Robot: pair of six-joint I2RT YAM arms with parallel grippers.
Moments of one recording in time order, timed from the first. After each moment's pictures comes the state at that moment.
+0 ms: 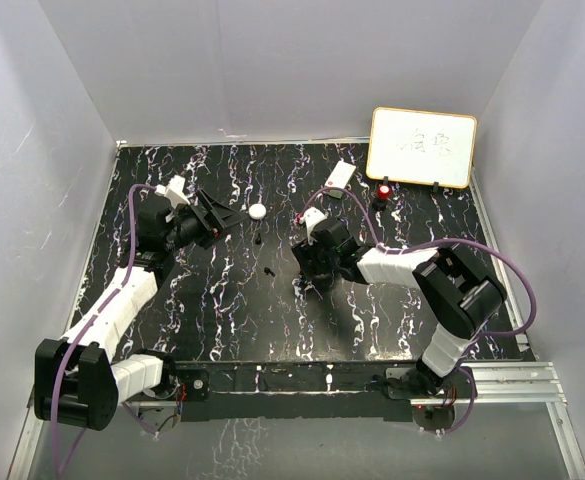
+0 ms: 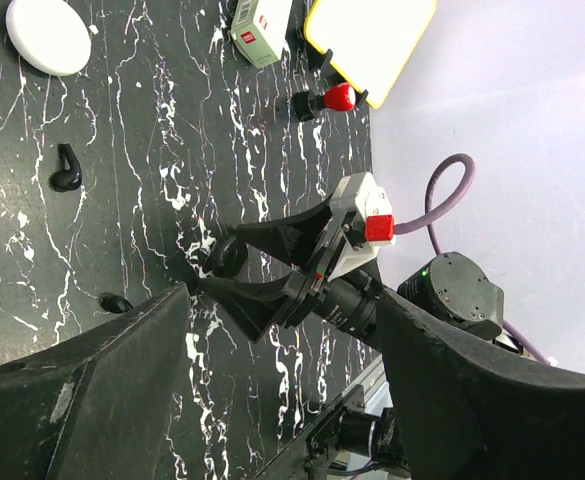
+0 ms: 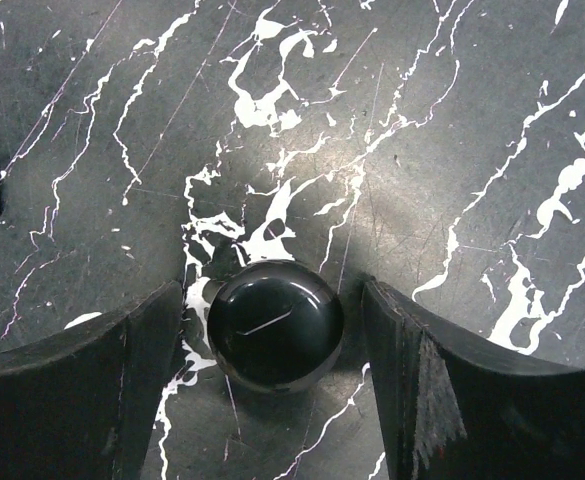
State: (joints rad) left arm -0.18 1.13 0.70 0.05 0.52 -0.91; right arm 0.68 1.70 0.83 0.11 0.03 0.03
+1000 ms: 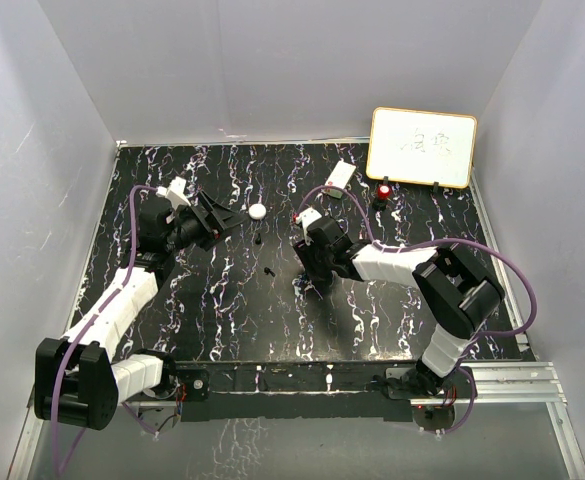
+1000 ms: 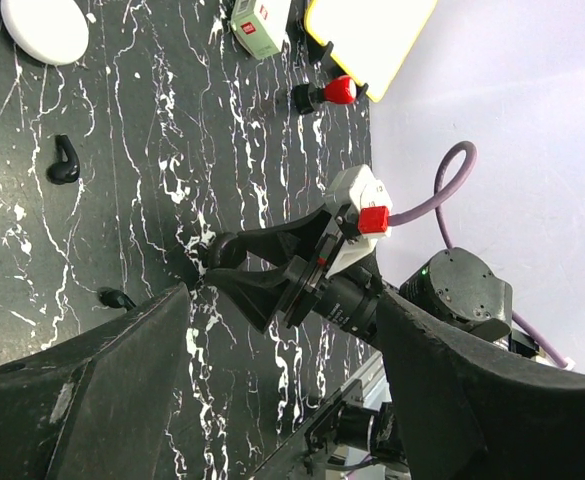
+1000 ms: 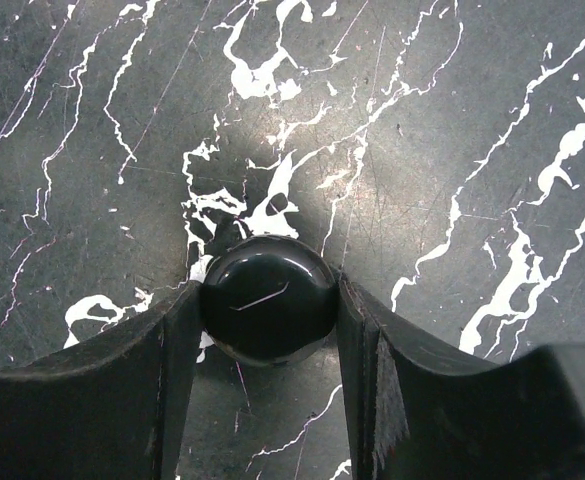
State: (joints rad) left arm -0.18 1.13 0.69 0.05 0.53 -0.91; right arm 0.70 1.71 0.90 -0.03 0.10 0.06
